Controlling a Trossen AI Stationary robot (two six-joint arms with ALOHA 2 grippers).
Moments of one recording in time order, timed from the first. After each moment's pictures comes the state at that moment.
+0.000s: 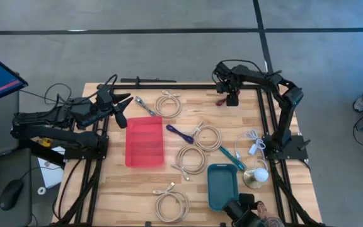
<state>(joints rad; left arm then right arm) -0.03 0.63 0.83 -0.36 -0.67 0.02 -0.85 1.89 1.30 -0.88 0.30 -0.78</state>
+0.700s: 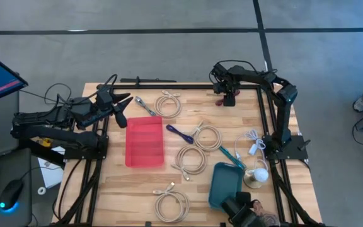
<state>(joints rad) -0.03 0.63 0.83 -0.36 -0.67 0.02 -0.85 1.97 1.34 -0.85 0.26 -0.78</state>
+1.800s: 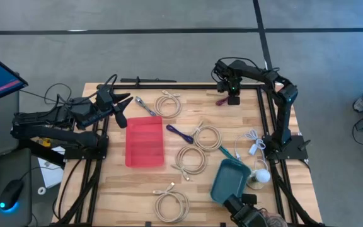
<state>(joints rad) -0.03 0.63 0.83 -0.36 -0.67 0.02 -0.87 1.97 1.44 -1.12 0.25 -0.76</state>
